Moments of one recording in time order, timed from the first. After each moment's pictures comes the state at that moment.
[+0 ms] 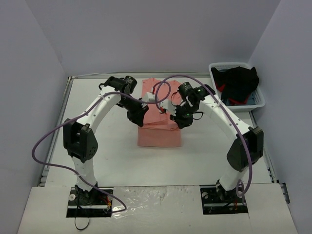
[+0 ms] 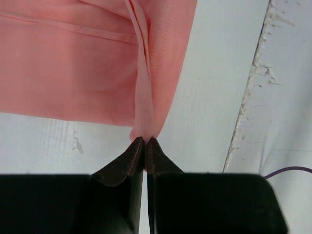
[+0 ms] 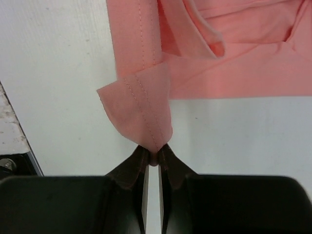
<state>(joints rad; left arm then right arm) -0.46 1.87 1.82 -1.35 0.71 0.77 0.50 1.68 1.55 -1.20 -0.36 -0.90</state>
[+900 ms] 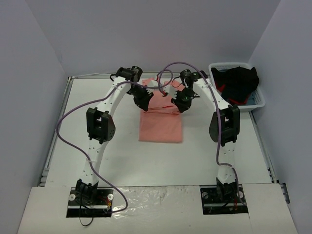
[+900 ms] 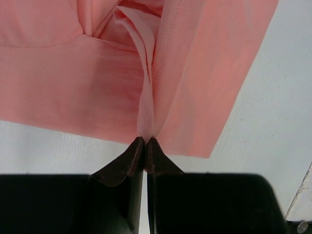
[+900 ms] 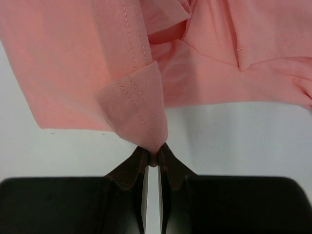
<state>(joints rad) -0.40 2.38 2.46 -1.39 0.65 0.75 0.33 2.18 2.02 -1.23 -0.35 -1.02</state>
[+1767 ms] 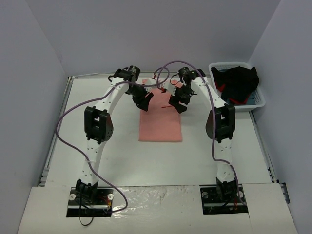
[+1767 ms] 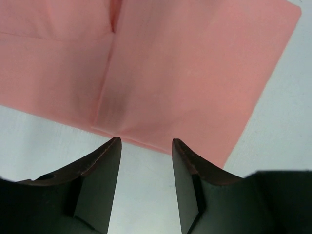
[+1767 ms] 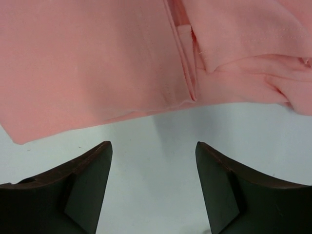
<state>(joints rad) -0.38 2.37 2.38 -1.25 0.62 0.67 0.32 2.30 2.18 -1.22 -0.30 -0.96</state>
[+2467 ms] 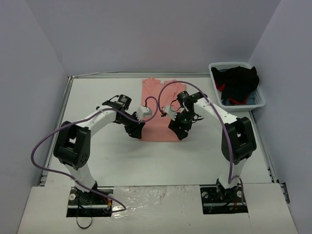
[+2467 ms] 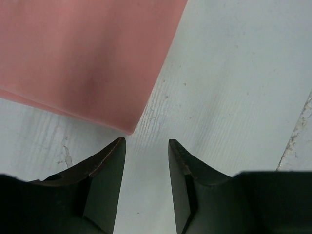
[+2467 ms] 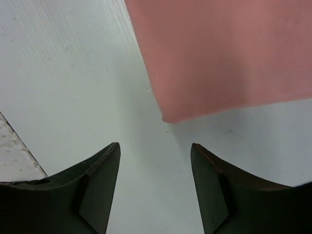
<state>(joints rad) -0.42 1.73 1.26 -0.76 0.68 0.59 0.45 1.81 1.41 -1.05 -0.37 -0.76</state>
